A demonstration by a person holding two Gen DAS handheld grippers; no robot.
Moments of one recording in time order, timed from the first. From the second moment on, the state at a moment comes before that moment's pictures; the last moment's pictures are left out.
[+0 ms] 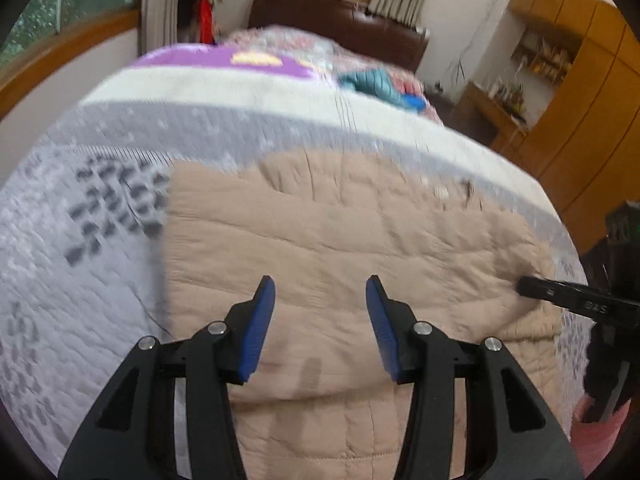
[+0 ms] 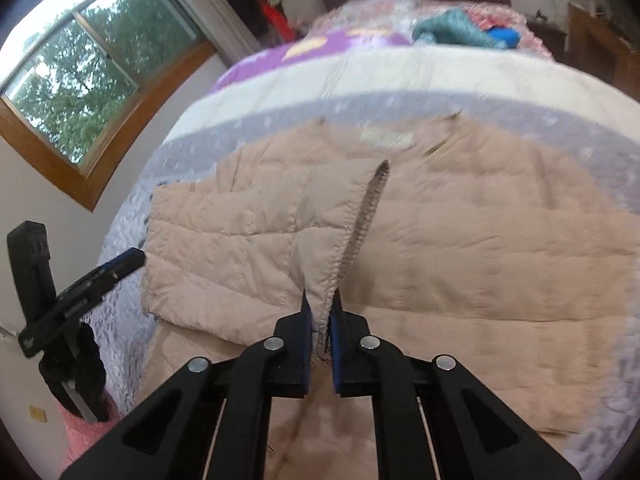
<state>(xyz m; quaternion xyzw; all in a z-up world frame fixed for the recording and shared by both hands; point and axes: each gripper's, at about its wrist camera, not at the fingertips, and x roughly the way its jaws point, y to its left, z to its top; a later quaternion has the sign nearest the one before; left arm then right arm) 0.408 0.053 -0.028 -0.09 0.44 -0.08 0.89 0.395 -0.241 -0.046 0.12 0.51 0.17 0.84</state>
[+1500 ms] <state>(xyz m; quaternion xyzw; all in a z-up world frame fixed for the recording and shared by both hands) 0.479 -0.052 -0.077 -0.03 0.49 -0.10 0.86 0.410 -0.288 -0.078 0.09 0.50 0.07 0.86</state>
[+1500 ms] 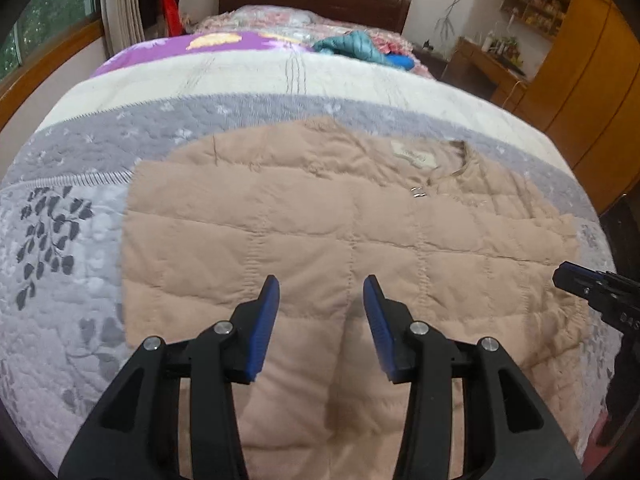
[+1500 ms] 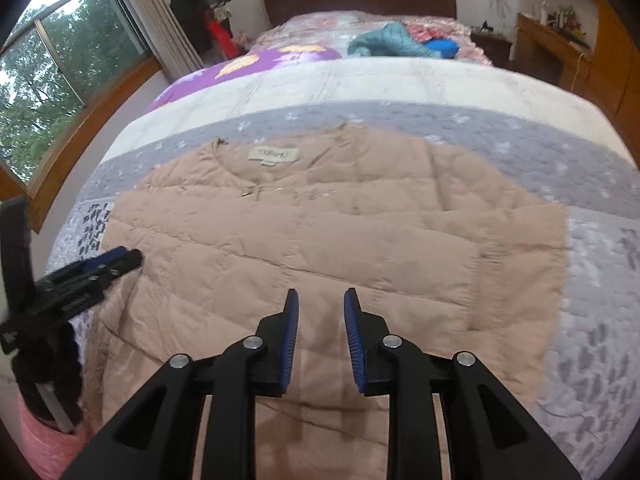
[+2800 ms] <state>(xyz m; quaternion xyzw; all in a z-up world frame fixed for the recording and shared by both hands) 0.202 0.135 -0.079 -0.05 0.50 -0.05 0.86 0.107 -0.364 -0.083 0.11 0.46 0.09 0.87</state>
